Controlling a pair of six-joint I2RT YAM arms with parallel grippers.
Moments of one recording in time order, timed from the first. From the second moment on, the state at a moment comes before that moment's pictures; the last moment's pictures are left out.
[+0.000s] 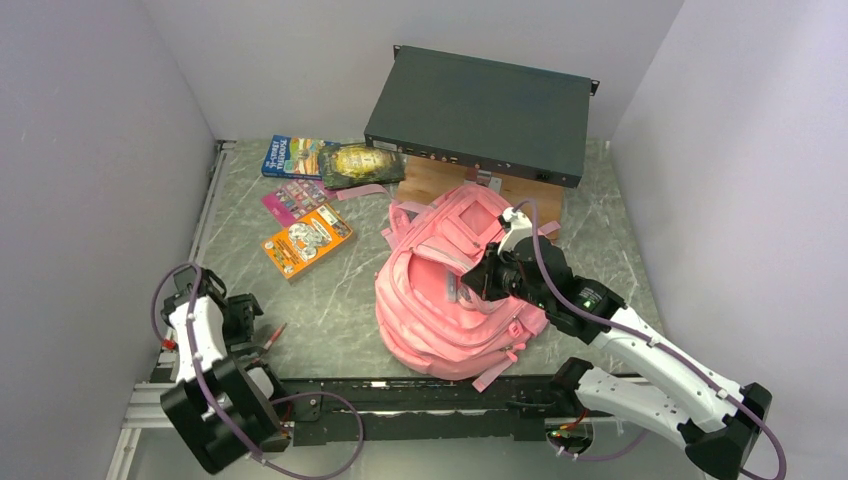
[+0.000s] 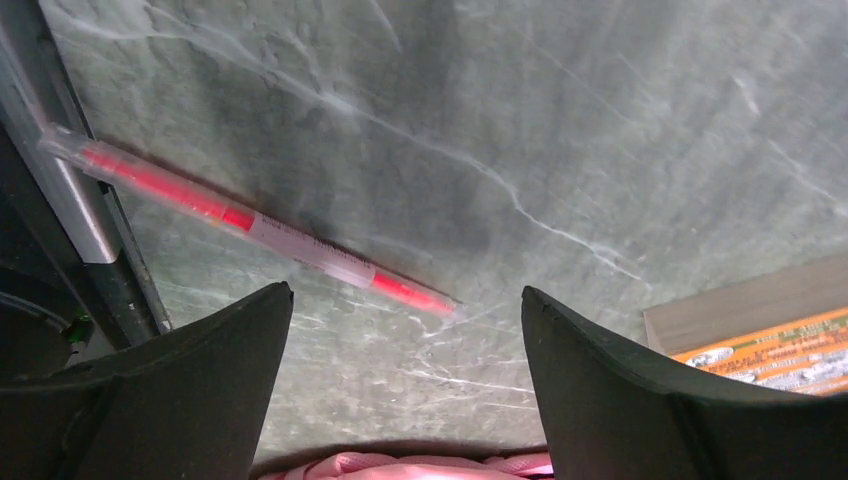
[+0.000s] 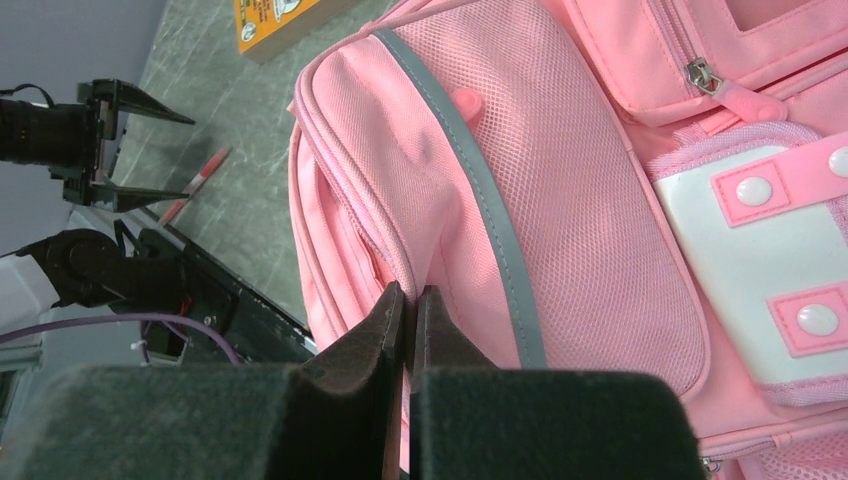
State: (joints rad) left arm 0.60 1.02 0.56 -0.96 0.03 -1.22; right arm 0.79 0.82 0.80 -0.47 0.03 0.59
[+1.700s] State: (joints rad) left arm -0.06 0.81 0.48 -0.28 0.49 -0.91; right arm 0.79 0.90 0.80 -0.44 0.03 0.61
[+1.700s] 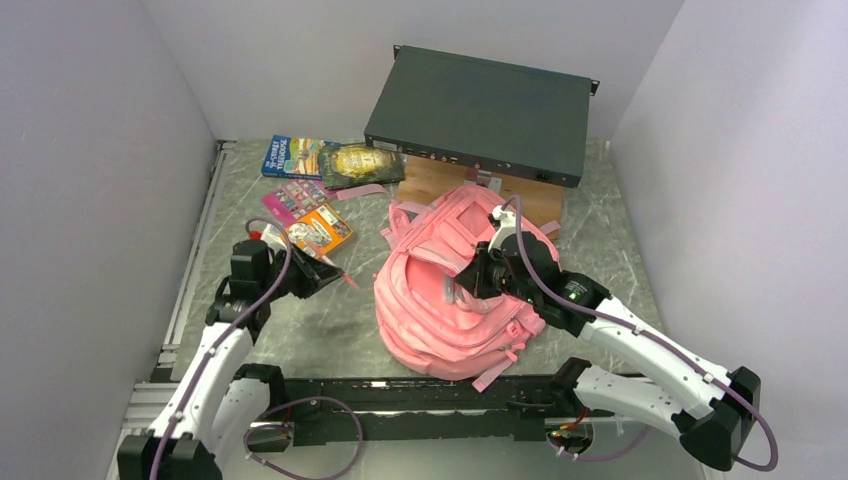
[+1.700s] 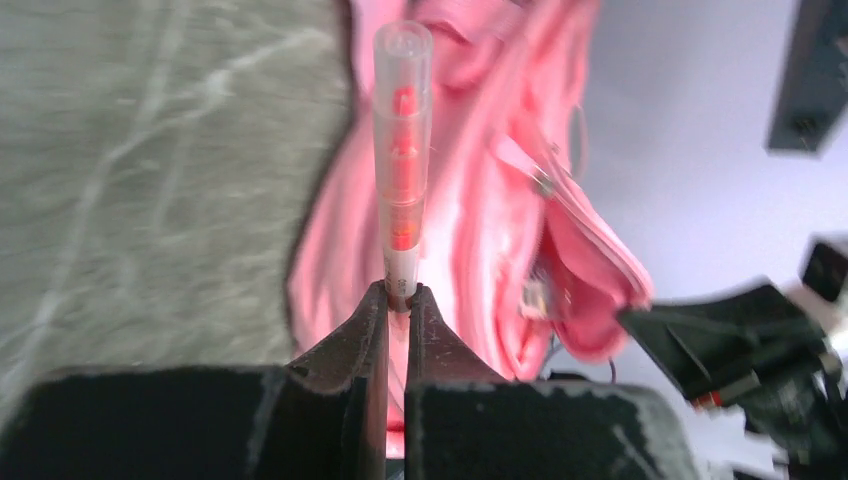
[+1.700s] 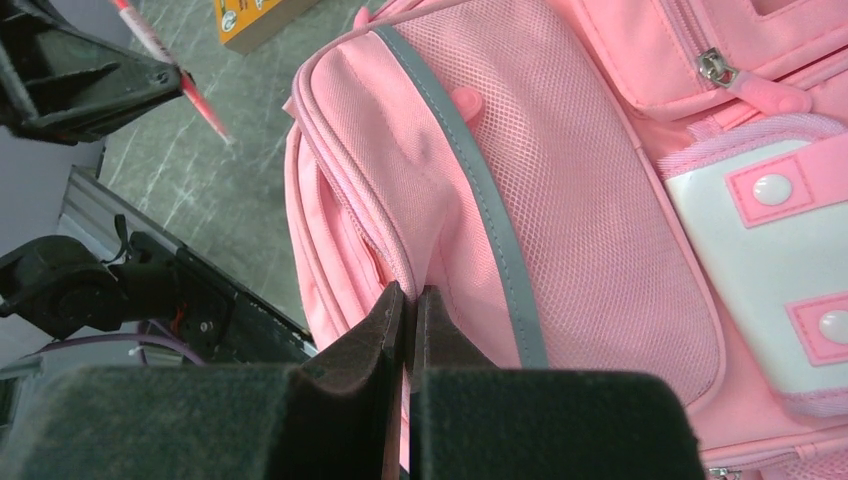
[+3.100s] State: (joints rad) left arm -0.84 1.42 0.51 0.63 0.39 -1.52; right arm 0.79 0.84 0.77 -0.41 0.02 0.68
